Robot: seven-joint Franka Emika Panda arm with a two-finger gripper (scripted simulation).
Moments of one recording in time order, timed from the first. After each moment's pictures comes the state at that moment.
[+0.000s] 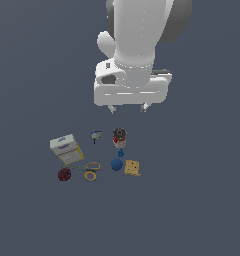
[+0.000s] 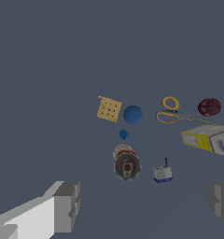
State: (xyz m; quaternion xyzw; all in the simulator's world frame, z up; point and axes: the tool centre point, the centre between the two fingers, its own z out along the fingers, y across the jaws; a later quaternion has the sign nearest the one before) arm 0.001 0.027 0.318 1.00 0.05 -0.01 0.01
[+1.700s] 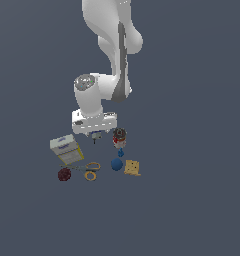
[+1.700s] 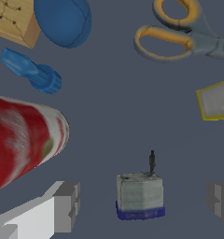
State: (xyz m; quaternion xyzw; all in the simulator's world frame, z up) arm -0.079 -0.112 0.086 1.00 0.09 0.00 0.00
